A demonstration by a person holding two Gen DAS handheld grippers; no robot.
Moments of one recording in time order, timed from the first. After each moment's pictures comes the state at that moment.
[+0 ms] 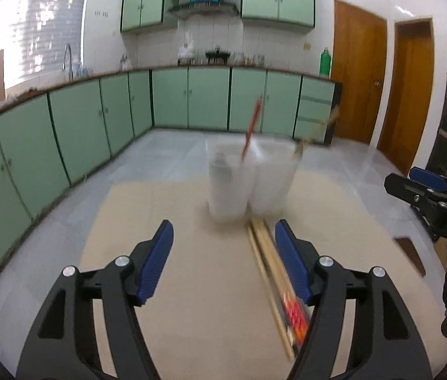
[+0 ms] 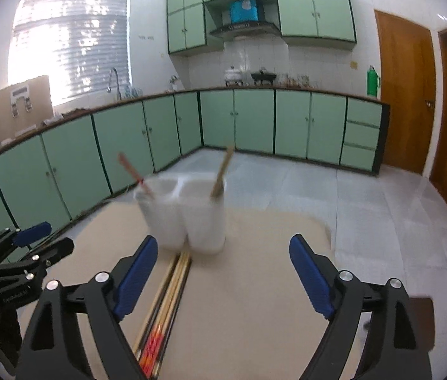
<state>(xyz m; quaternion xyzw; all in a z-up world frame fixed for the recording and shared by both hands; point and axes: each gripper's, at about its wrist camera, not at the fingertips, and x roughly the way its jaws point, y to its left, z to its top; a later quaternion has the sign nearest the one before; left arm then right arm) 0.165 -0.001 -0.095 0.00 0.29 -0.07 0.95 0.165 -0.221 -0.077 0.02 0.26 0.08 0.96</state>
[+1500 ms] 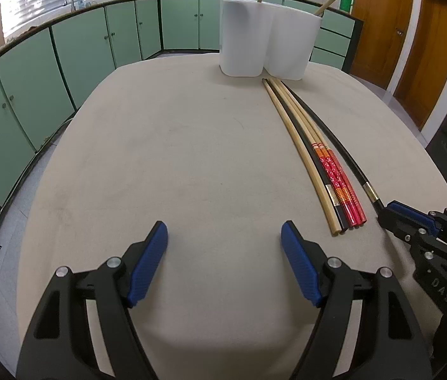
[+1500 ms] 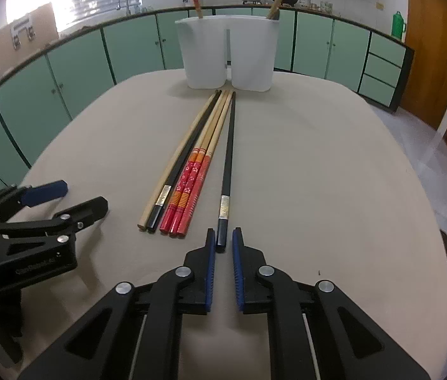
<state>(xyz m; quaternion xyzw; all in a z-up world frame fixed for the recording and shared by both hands) 0.125 0.003 -0.199 0.00 0.43 -0.04 0.90 0.113 -0.165 -0.194 0.00 0.42 0.12 0.90</state>
